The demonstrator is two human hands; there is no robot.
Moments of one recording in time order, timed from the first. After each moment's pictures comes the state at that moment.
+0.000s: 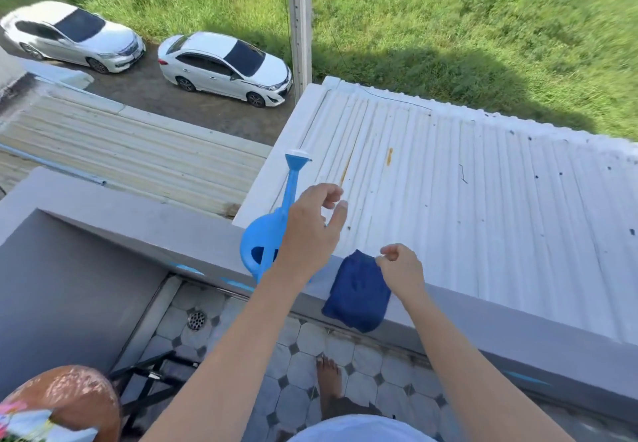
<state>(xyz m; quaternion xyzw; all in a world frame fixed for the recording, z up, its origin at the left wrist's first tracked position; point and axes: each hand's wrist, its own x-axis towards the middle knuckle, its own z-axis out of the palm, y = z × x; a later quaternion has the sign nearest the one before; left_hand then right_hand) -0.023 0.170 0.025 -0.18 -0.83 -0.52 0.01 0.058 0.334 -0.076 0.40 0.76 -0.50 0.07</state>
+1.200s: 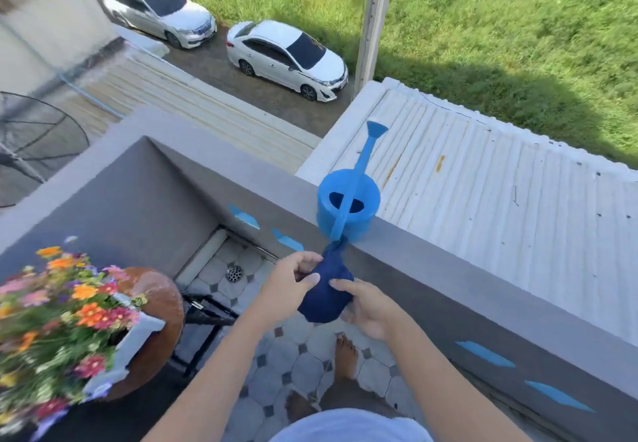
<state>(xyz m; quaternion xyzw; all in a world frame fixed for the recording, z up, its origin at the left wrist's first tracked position) 0.105 -0.007 -0.056 -0.01 -0.79 -0.56 -0.24 0.139 0.176 -0.094 0.29 0.51 -0.74 0.33</state>
